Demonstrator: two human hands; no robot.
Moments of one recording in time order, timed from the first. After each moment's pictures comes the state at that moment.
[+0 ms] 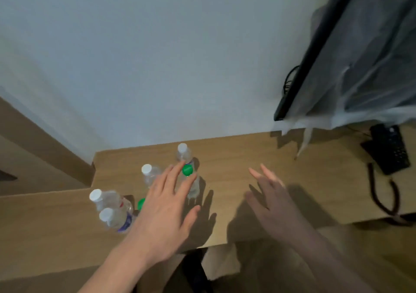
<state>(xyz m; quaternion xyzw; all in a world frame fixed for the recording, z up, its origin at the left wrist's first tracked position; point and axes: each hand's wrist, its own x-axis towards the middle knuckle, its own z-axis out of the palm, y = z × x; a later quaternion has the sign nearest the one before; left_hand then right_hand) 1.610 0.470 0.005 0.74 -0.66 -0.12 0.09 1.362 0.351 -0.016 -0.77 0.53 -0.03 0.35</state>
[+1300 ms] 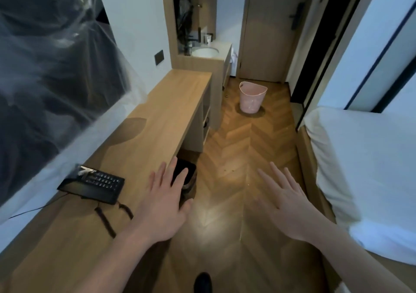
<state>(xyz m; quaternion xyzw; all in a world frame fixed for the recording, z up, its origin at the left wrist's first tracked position) 0.875 0.260 0.028 0.26 -0.96 -0.12 0.02 0.671 0.492 0.044 -0.40 0.89 -0.10 0.19</state>
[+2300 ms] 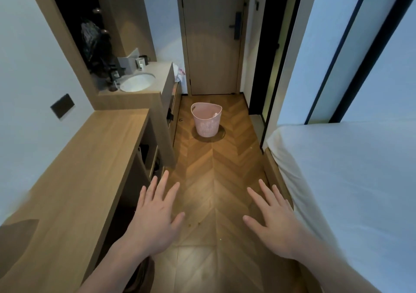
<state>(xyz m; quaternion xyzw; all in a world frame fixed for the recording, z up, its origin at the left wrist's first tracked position) 0.346 0.112 0.024 0.20 -0.97 -0.09 -0.06 0.208 0.385 0.001 -0.29 0.93 -0.13 0.18</state>
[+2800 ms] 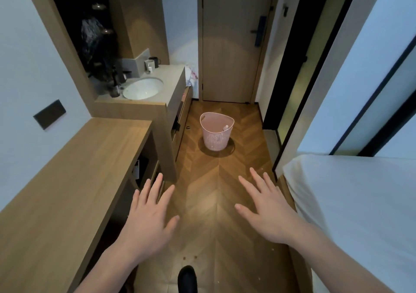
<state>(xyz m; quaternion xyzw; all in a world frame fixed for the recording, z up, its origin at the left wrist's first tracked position) 0.147 -0.018 0.013 0.26 -0.96 -0.11 -0.05 -0.036 0.221 0.020 -0.37 0.91 -0.10 0.14</state>
